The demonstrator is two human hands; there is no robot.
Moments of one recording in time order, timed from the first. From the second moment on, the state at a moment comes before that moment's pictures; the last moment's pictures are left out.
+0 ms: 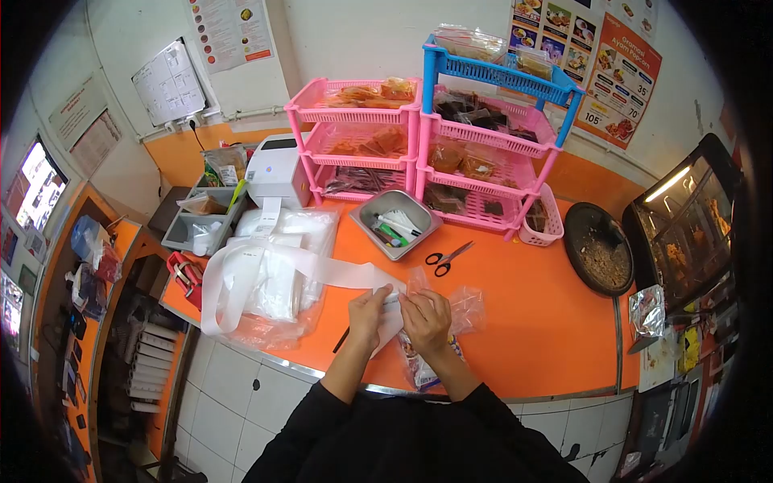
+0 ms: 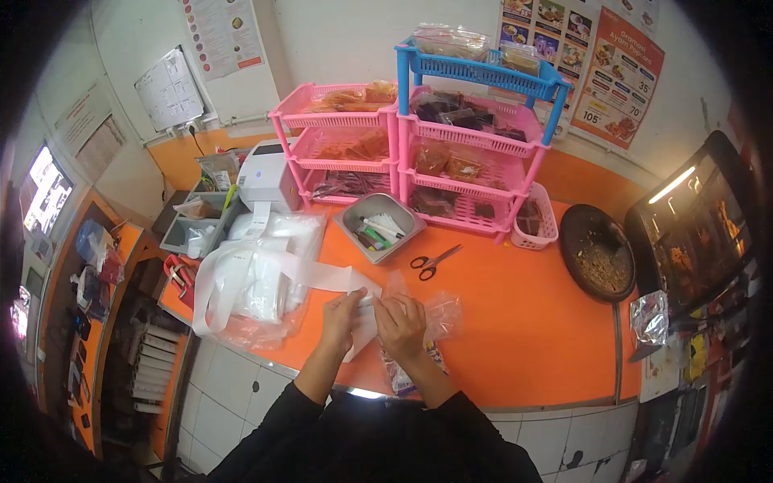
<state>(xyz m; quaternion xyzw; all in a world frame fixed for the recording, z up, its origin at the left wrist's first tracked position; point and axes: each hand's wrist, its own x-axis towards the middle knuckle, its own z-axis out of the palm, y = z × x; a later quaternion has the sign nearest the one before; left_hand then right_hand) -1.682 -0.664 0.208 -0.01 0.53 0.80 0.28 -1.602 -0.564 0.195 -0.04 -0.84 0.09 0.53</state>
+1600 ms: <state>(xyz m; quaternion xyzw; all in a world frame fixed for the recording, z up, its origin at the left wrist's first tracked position) -1.582 -0.872 0.078 0.60 0.71 0.35 0.02 -1.551 -0.578 0.183 -0.26 -0.90 0.32 0.15</state>
